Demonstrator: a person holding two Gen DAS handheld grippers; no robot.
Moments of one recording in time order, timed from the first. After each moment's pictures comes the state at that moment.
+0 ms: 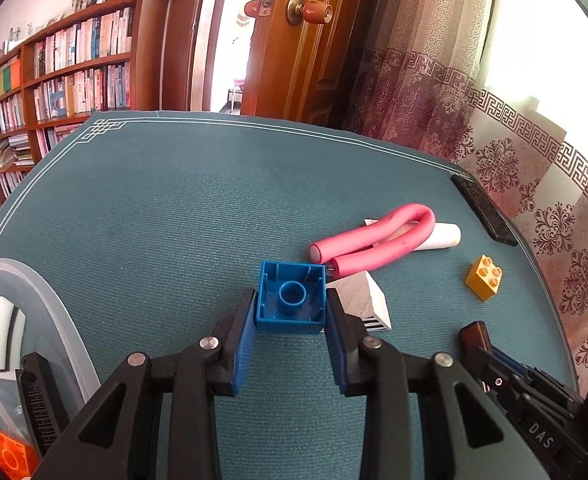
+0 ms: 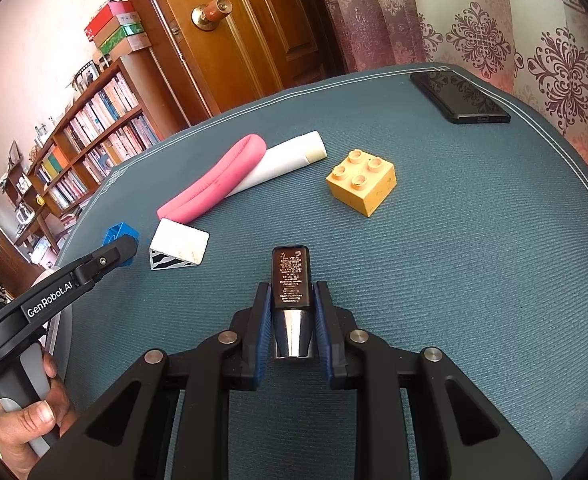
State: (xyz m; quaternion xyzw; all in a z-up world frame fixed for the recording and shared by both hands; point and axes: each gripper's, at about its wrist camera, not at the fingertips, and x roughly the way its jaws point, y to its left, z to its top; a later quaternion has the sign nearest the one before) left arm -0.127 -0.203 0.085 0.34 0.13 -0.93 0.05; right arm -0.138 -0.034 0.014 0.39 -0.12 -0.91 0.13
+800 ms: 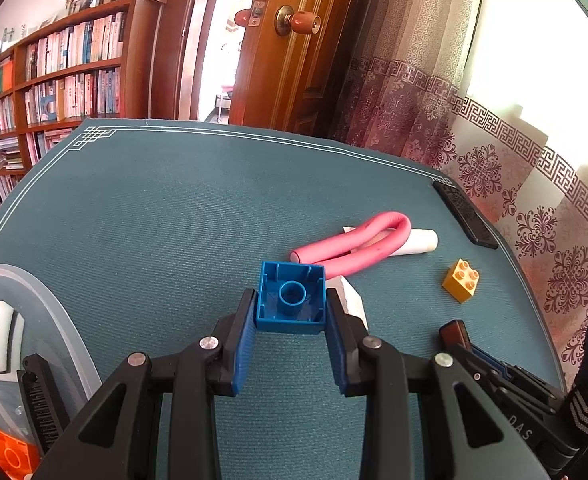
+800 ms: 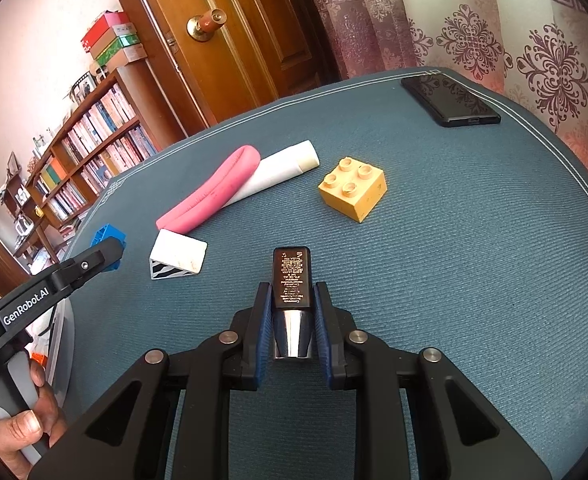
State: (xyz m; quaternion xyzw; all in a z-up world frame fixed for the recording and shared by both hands) left arm -0.116 -0.192 0.098 0.33 0.13 -0.94 0.04; right arm -0.127 -0.029 0.018 0.37 -0.14 -0.91 0.12
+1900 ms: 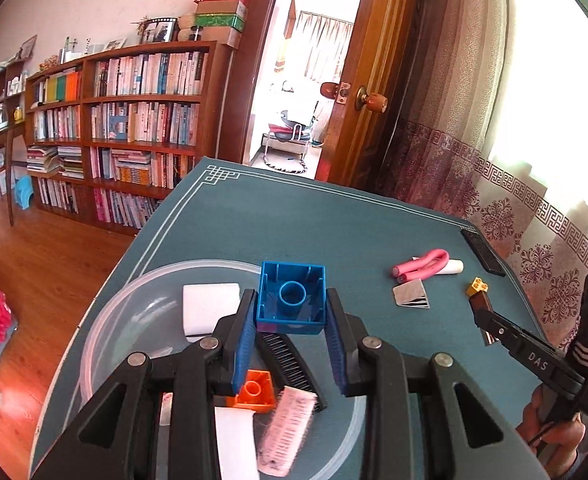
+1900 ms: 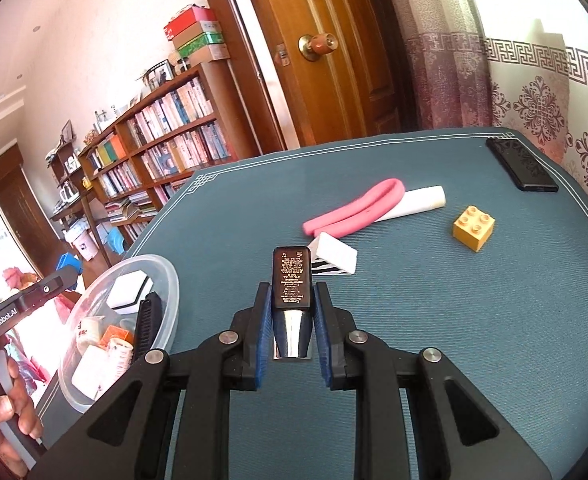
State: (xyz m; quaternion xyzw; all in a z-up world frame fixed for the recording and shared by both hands) left arm 0.037 -0.300 0.146 0.27 0.14 -0.95 0.12; right arm -0.068 -0.118 0.071 0.32 -0.08 -0.92 0.22
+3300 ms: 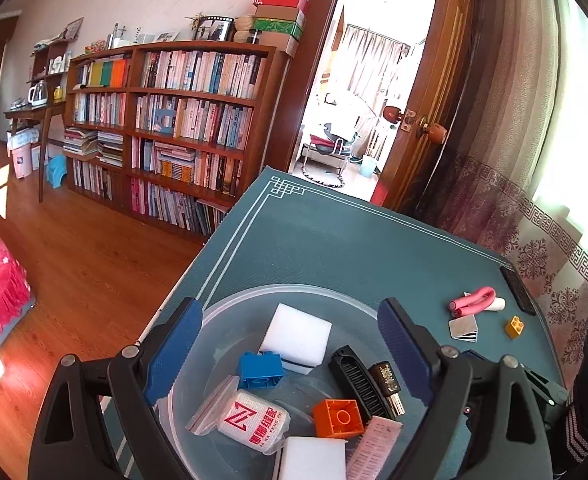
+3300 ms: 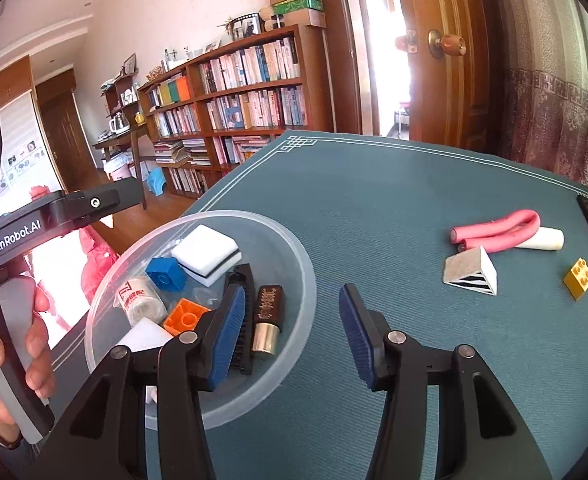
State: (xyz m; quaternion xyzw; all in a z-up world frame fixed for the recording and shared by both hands) left arm 0.047 -0.351 0.144 0.24 0.17 -0.94 0.17; right arm -0.051 -0.236 0.062 0.32 0.03 -0.90 0.31
